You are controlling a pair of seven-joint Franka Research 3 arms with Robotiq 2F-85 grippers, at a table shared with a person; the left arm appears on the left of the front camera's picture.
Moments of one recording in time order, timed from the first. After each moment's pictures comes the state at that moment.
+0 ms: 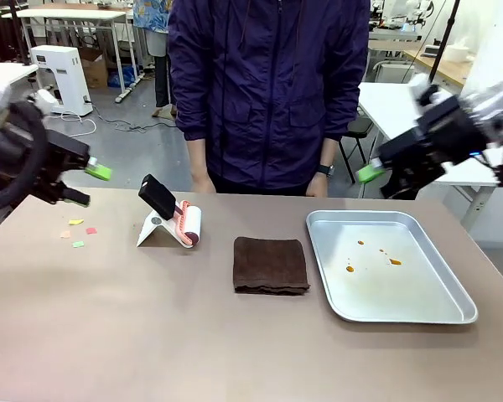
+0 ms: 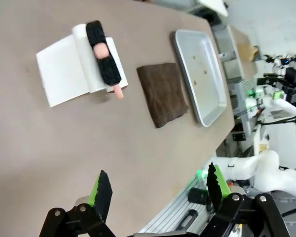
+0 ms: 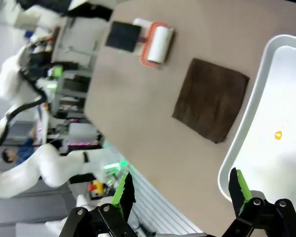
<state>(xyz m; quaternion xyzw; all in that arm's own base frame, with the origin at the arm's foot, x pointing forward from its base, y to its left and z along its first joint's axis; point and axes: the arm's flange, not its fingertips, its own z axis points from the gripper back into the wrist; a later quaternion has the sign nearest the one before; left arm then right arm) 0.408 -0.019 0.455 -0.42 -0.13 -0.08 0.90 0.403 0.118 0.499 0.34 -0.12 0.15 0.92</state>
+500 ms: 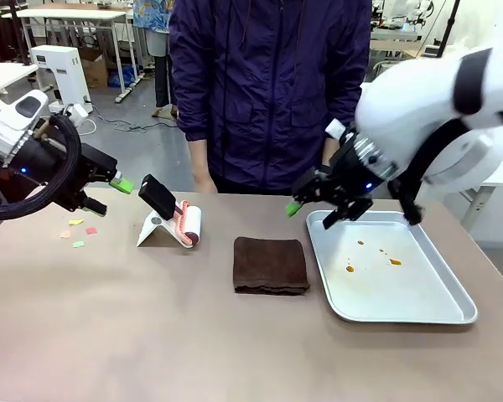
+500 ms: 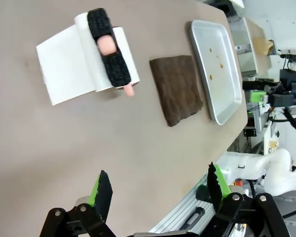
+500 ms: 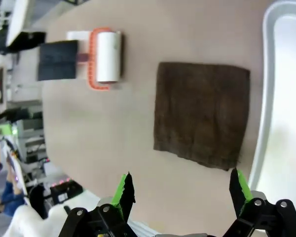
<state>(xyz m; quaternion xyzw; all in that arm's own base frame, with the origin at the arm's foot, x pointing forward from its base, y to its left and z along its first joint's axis) 0.424 -0.039 0.436 -0.39 -0.11 -0.08 0.91 0.415 0.233 0.424 0.24 -0.09 0.03 0.97</state>
